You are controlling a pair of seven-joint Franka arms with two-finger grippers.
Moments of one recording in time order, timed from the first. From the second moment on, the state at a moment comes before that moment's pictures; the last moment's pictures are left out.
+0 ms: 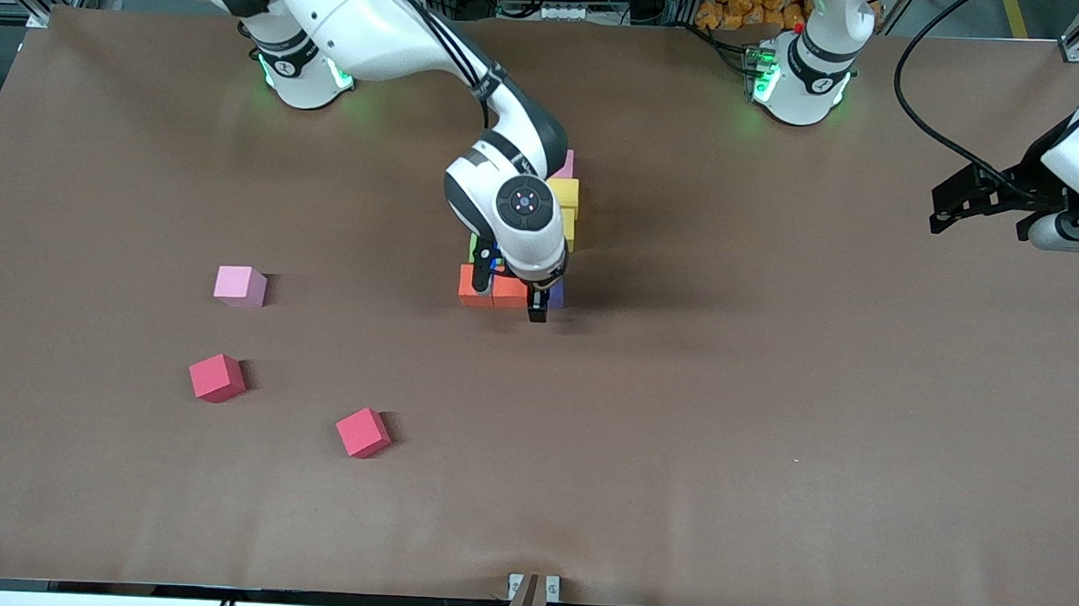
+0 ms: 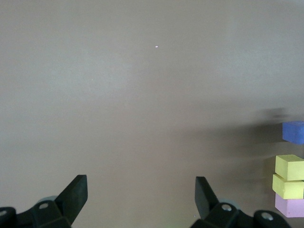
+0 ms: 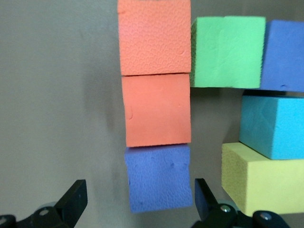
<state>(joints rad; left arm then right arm) 0.07 0.02 -0.19 -1.50 0.01 1.53 -0.06 0.69 0.72 0.13 -1.45 0.00 2.15 2.34</state>
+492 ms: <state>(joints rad) 0.05 0.03 -0.19 -1.50 0.01 1.53 -0.08 0.46 0.57 0.26 -1.45 -0.01 1.92 1.69</state>
